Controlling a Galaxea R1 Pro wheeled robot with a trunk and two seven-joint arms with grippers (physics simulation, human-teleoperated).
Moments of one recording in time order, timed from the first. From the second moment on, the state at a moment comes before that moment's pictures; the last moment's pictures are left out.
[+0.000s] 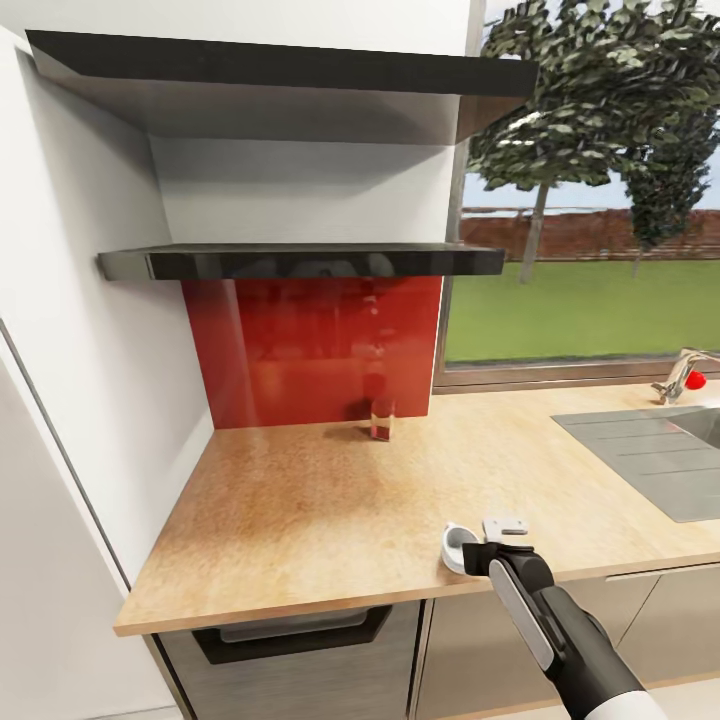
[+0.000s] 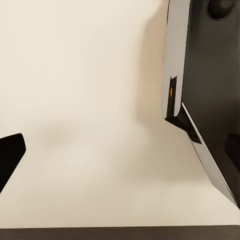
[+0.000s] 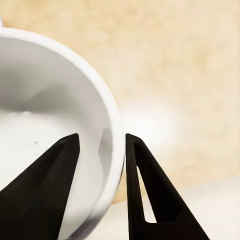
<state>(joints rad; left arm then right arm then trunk) 0.11 0.26 0.35 -0.03 -0.30 -0.17 -0.19 -0.44 -0.09 0.23 -1.15 -0.38 0.77 -0.37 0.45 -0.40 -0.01</state>
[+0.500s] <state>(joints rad) 0.11 0.26 0.35 -0.03 -0.30 -0.17 -0.19 -0.44 -0.09 0.23 -1.15 -0.40 0.76 -0.37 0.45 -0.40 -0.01</state>
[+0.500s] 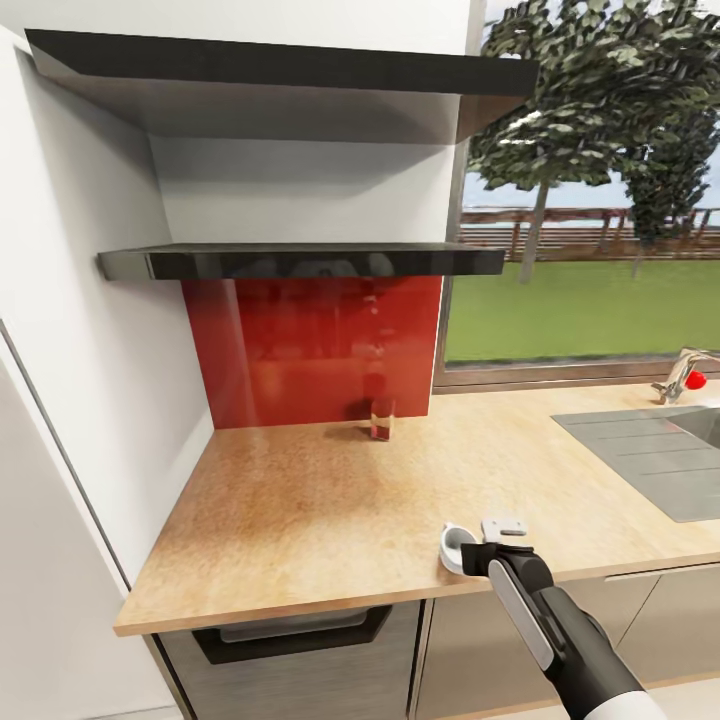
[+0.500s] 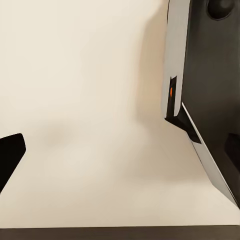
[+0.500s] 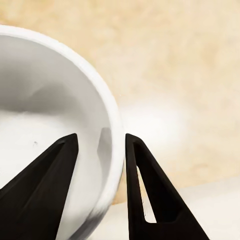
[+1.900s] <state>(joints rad) 0.10 0.23 0.35 -0.04 -0.30 -0.18 -0.19 -0.44 -0.10 0.20 -1.52 -0.40 0.77 -0.38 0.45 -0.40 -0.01</state>
